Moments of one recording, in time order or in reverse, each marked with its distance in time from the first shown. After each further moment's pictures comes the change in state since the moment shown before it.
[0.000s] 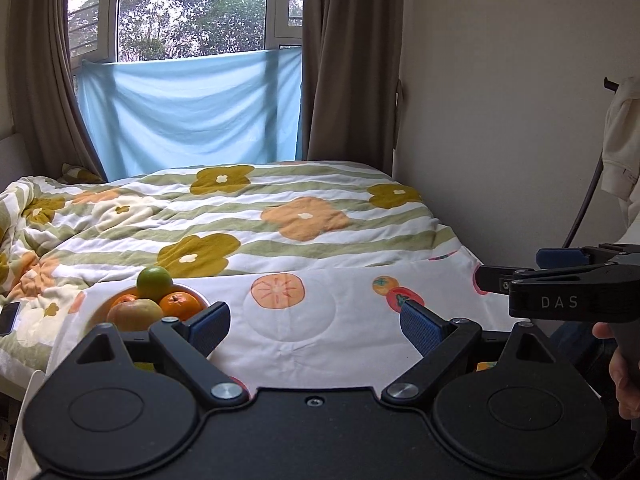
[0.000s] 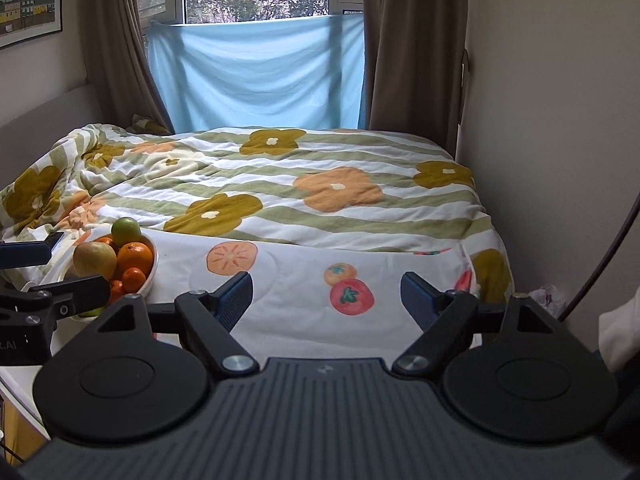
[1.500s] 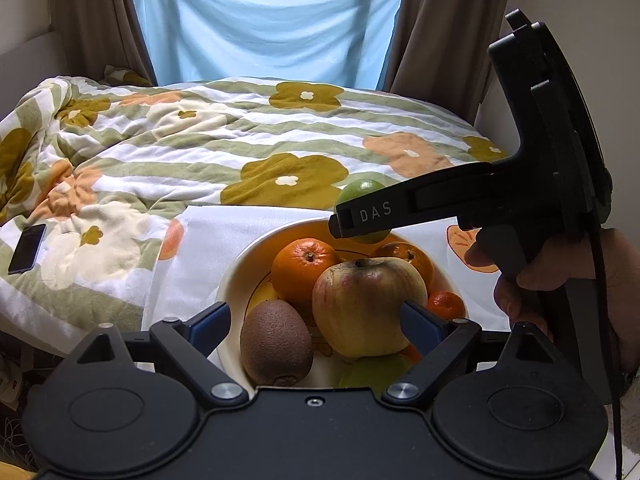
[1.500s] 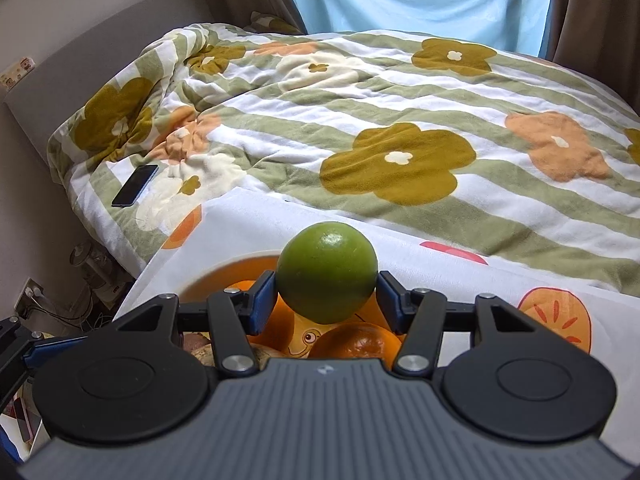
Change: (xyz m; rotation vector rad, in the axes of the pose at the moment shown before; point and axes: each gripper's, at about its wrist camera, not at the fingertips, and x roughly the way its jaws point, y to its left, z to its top) left arm 0.110 0.244 -0.021 -0.157 0.225 0.061; right arm 0.273 0.302 0.068 -0.130 0.302 0.371
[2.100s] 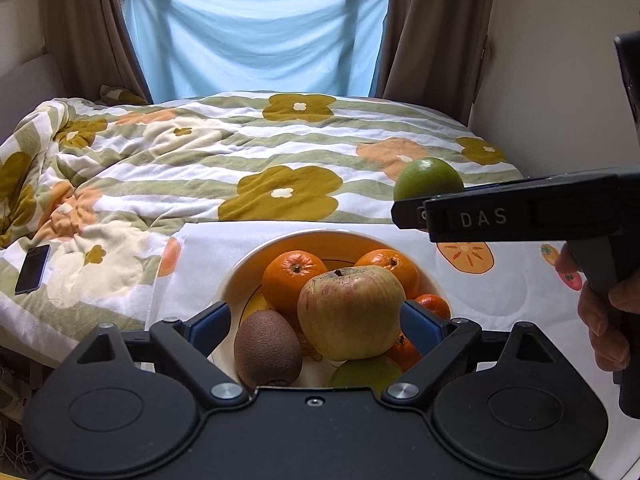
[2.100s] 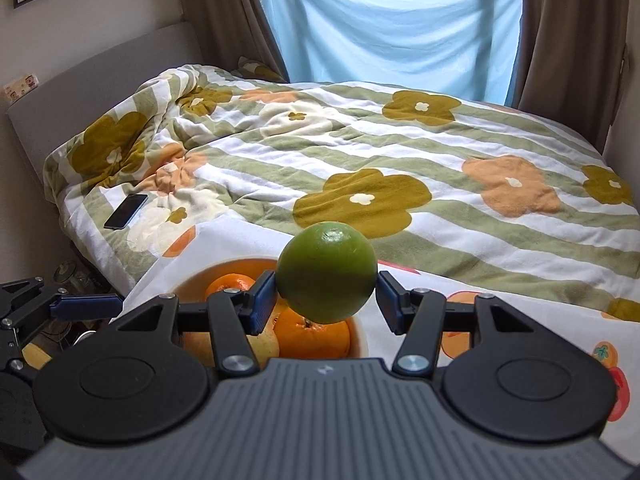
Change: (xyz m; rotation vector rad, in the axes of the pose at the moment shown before) left arm -0.012 -0.015 0.002 0.050 -0.026 0.017; right arm -0.075 -0.007 -0.020 -0.039 -0.131 -0.059
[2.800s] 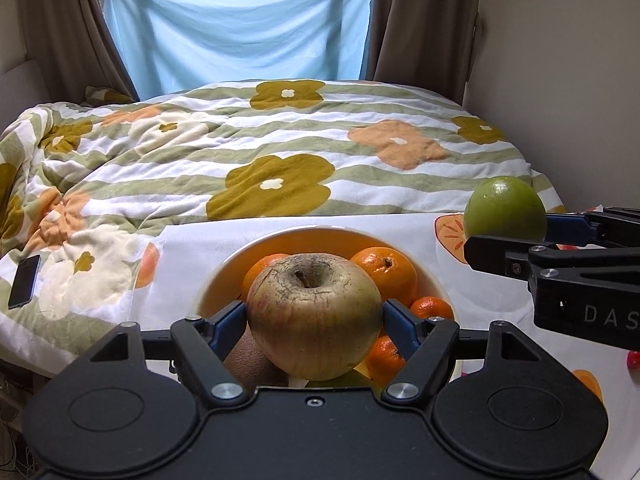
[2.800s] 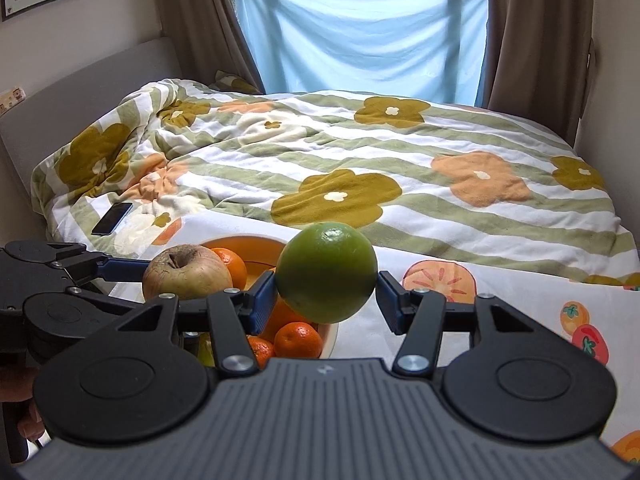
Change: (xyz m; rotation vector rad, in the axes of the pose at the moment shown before) left arm 0.030 -0.008 0.009 0.052 0.048 -0.012; right arm -0.044 -0.010 -0.040 0.050 -0.061 -0.091
